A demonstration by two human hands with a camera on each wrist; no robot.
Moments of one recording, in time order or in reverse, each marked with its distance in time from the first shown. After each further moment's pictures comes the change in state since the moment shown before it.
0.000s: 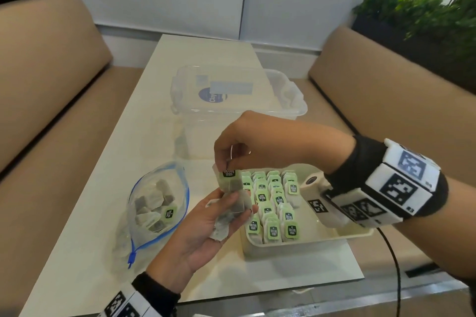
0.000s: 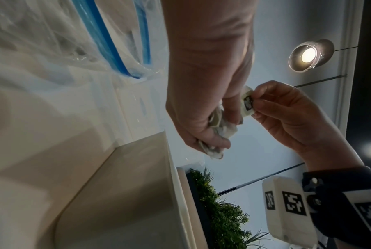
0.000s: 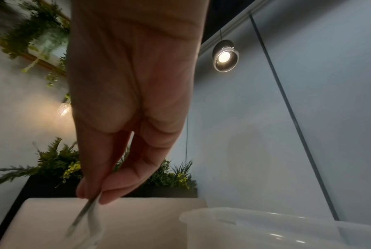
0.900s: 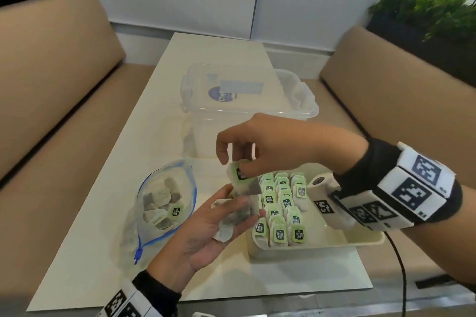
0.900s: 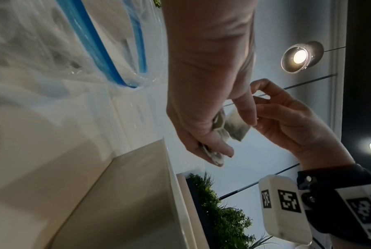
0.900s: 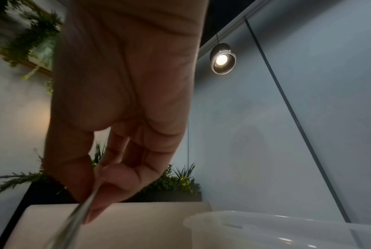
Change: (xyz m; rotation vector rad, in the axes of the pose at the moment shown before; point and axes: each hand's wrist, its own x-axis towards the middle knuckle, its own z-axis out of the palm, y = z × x) left_hand -0.007 0.005 0.001 0.043 -0.087 -0.001; right_hand 0.002 0.003 0.001 0.050 -0.033 0.054
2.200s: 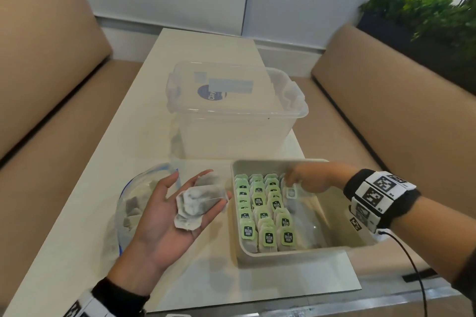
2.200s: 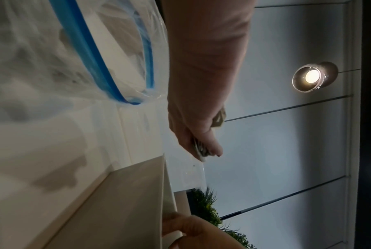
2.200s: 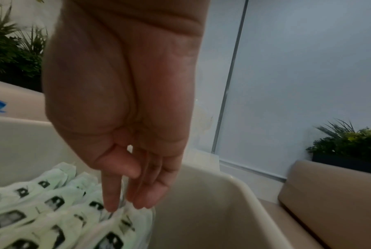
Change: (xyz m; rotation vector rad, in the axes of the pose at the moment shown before) left_hand -0.001 0.027 -0.013 -0.363 0.097 -0.027; right_hand -0.044 0.189 0.080 -0.266 -0.427 0.472
